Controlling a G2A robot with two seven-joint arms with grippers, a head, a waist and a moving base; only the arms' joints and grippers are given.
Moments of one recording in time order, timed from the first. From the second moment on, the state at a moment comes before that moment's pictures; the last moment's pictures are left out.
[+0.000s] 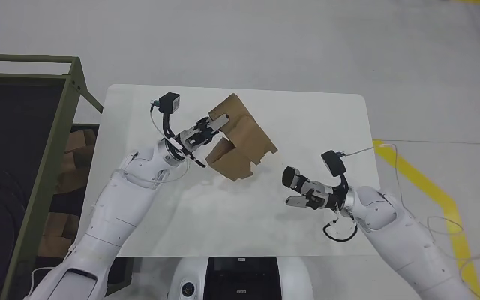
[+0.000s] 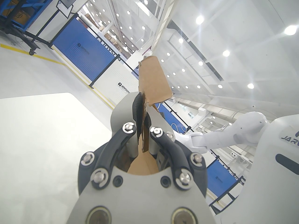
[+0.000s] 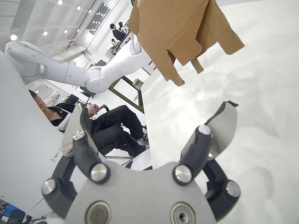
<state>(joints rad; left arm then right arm) 1.13 -1.10 -1.17 -1.41 -0.15 -0.90 -0.49 -1.24 -0.94 0.98 -1.48 0.06 -1.01 0.59</state>
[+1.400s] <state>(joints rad) 1.13 -1.12 -1.15 -1.44 -0.27 -0.86 -0.53 -1.16 -0.98 0.90 -1.45 -0.05 -1.01 0.54</state>
